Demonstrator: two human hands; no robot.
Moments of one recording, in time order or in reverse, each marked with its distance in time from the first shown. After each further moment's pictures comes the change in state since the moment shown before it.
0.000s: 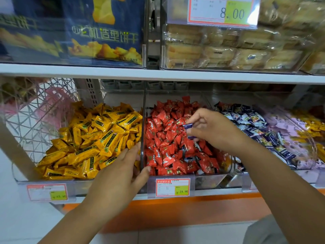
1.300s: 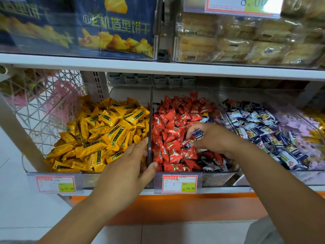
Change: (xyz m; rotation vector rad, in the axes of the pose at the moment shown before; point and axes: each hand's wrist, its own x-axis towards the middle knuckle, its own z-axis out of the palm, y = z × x) left_hand 0.001 -0.001 0.000 0.027 -0.005 0.000; right_hand 0.013 0.012 0.023 -0.131 -0.165 0.229
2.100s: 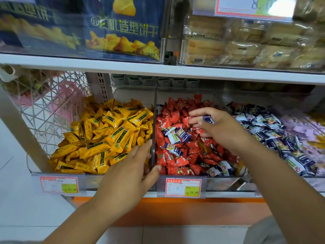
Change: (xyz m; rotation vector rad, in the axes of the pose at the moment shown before) left_hand 0.000 0.002 -0.001 0.019 -0.003 0.005; right_hand 0.001 -0.008 -0.010 0.328 0.167 -0.212
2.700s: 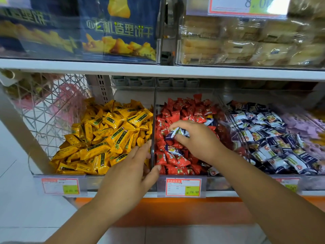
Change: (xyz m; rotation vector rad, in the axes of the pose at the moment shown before) left_hand 0.000 0.001 0.000 0.007 -0.007 0.002; right_hand 0.007 0.015 0.047 -0.507 -0.004 -0.241
